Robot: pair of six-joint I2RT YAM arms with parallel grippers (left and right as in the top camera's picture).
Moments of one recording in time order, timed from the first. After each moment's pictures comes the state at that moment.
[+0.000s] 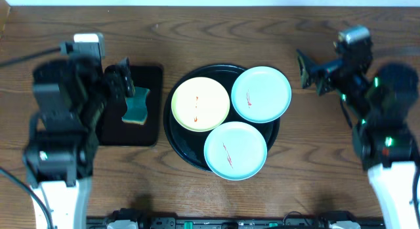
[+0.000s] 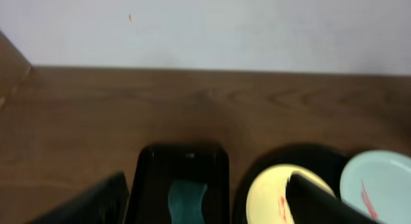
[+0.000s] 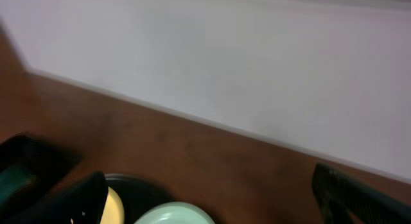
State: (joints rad) left arm 0.03 1.09 1.36 -0.79 0.06 -0.01; right arm 0.07 1.13 1.10 -0.23 -0.35 -0.08
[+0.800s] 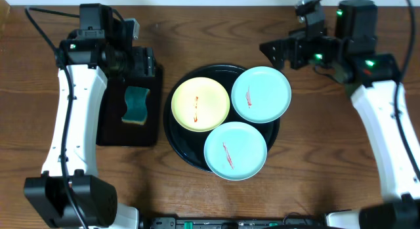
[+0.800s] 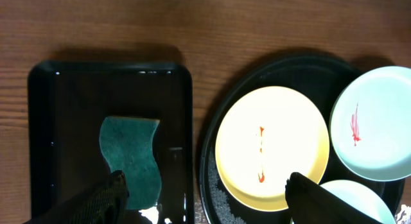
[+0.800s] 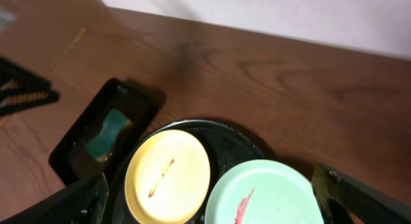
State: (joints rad) left arm 0.03 1.66 1.62 -1.07 0.24 -0.01; right arm 0.14 1.58 1.53 -0.63 -0.57 0.02
